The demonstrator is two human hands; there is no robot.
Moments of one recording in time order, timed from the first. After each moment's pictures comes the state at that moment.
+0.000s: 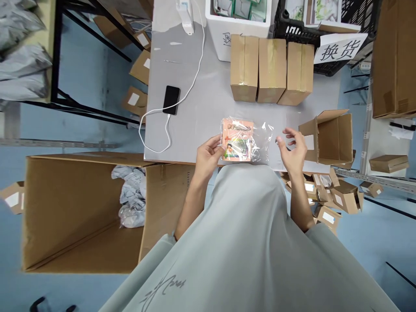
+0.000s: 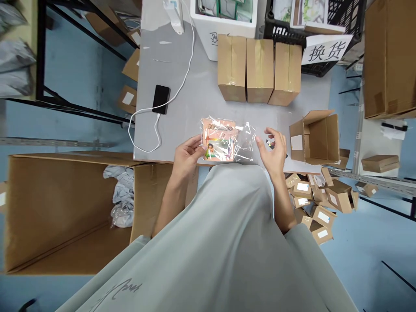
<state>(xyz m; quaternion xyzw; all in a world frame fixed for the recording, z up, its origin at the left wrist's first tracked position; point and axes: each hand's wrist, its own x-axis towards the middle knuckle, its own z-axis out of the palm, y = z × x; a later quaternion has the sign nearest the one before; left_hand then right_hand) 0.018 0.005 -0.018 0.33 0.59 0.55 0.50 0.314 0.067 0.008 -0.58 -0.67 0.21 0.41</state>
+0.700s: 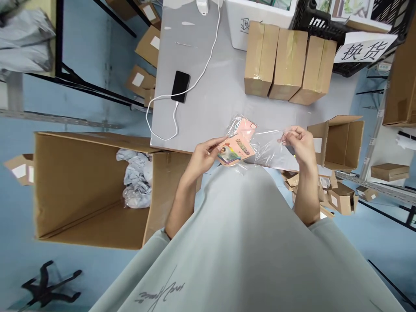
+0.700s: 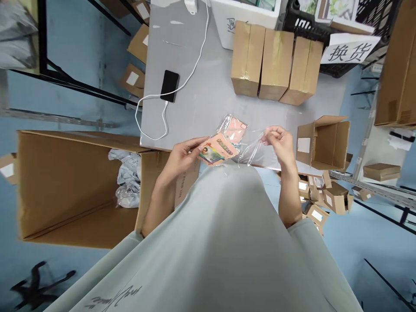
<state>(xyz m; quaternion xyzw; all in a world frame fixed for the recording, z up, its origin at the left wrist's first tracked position) -0.032 -0.016 0.004 0.39 0.61 0.47 0.51 0.299 0.114 0.030 -0.54 -0.50 0.58 0.34</state>
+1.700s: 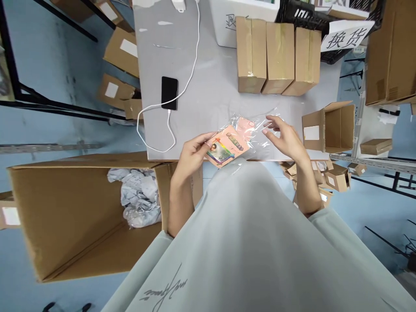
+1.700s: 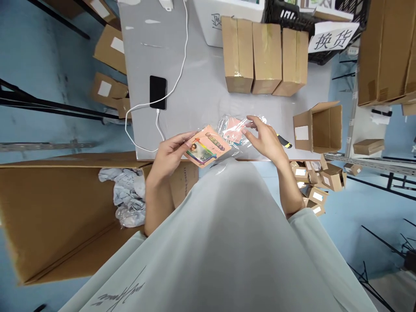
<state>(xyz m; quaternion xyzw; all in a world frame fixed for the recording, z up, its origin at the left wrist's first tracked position) -0.104 -0.005 0.018 0.42 0.60 0.43 0.53 0.228 0.091 0.073 -0.55 -0.73 0.37 0.17</state>
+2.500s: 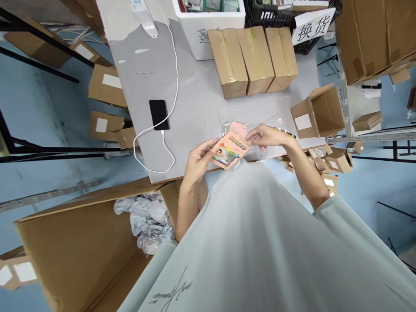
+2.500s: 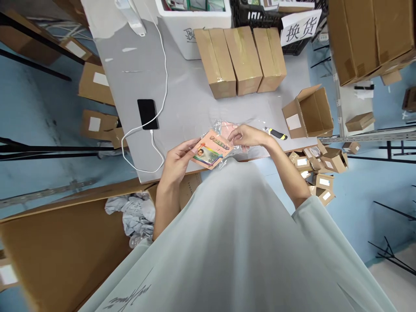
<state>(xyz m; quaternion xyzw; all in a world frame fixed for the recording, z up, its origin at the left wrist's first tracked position) -0.101 0.008 -0.006 0.42 0.54 0.43 0.58 0.205 0.105 0.055 -0.46 -0.60 0.66 0.04</state>
